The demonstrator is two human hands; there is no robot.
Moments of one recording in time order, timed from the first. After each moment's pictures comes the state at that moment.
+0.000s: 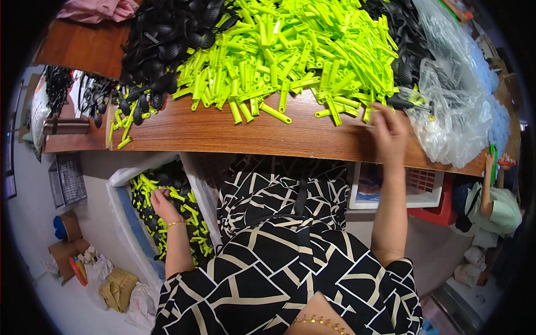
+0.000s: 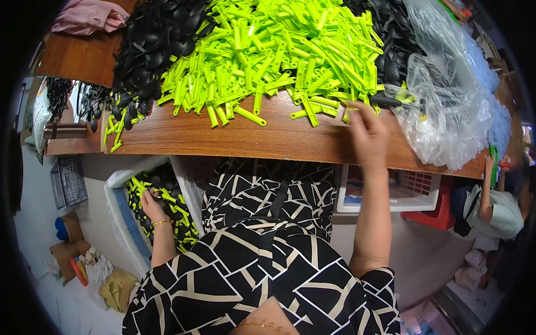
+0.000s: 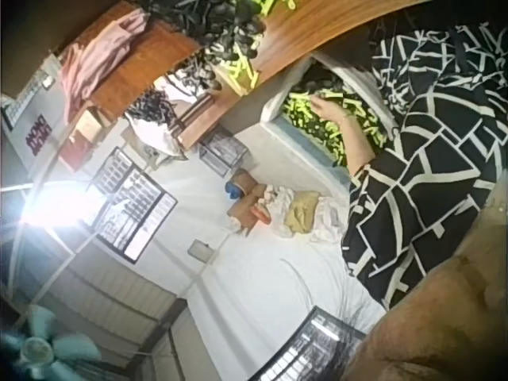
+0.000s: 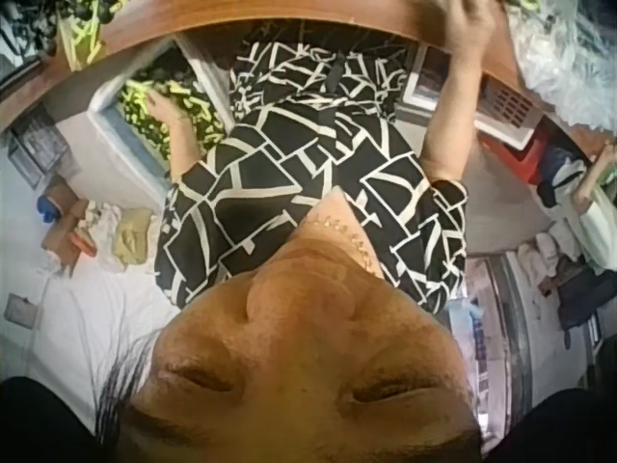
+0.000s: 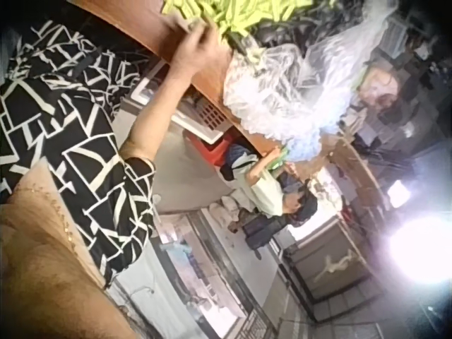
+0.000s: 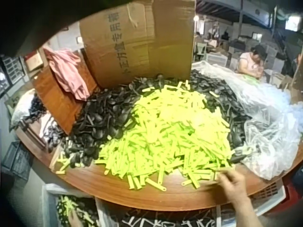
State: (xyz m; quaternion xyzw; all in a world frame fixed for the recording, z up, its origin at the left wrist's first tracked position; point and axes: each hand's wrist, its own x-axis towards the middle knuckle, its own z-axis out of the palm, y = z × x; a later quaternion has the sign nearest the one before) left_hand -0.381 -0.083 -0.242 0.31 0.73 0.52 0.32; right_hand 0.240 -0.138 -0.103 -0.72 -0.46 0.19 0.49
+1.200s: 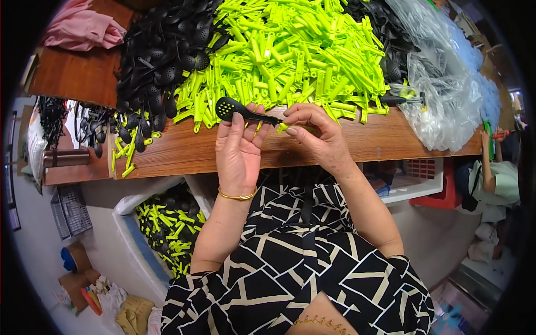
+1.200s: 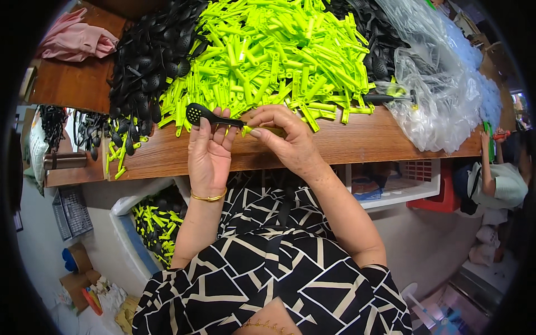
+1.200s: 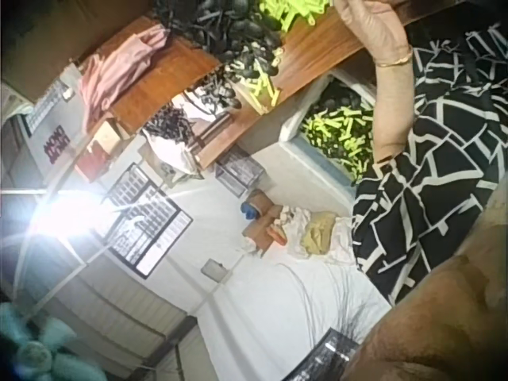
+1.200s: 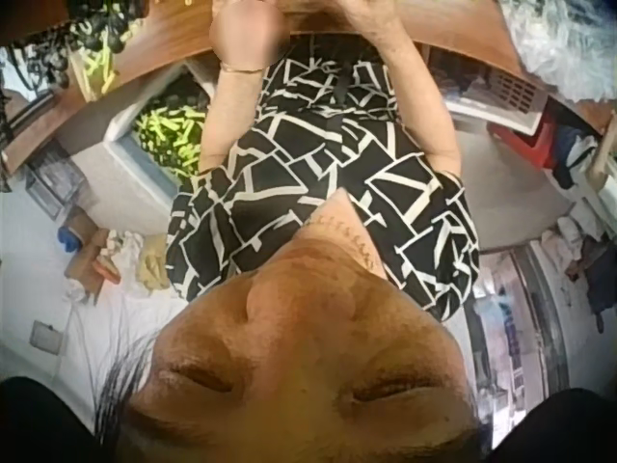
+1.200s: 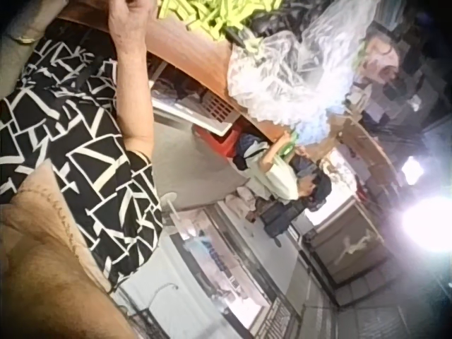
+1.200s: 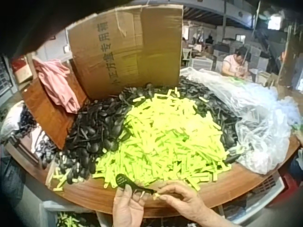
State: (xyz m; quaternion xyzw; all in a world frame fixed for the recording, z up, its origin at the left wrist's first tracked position) left_hand -0.074 -0.002 -0.083 0.19 0.26 0.51 0.80; right_hand 0.107 -0.071 -0.079 -0.51 -0.54 0.36 0.56
